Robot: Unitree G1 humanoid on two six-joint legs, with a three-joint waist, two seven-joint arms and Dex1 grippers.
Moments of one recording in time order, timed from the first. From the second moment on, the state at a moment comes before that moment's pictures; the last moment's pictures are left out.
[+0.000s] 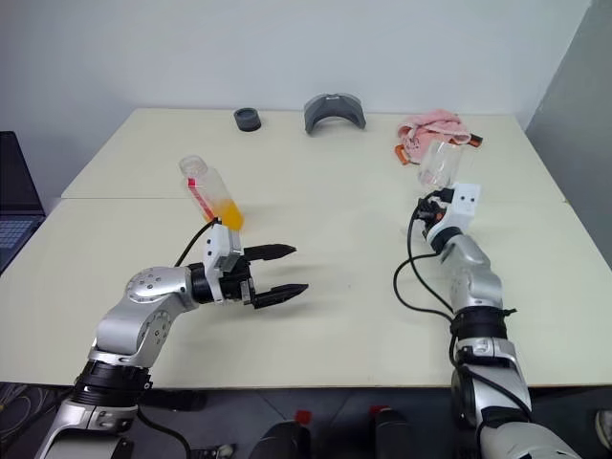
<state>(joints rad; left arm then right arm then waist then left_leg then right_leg) -0.36 0.56 -0.04 0.00 -0.41 0.28 -1.09 -0.66 -0.21 -0.18 0.48 0.30 0.20 0.26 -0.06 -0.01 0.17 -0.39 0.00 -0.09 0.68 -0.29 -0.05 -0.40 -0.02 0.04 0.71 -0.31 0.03</state>
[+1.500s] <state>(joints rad) -0.19 0.57 0.16 -0.20 -0.42 0.43 -0.73 -0.80 0.00 0.10 0.86 0.02 -0.26 0.43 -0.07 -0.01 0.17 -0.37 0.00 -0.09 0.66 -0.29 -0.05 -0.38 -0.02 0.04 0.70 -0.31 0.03</state>
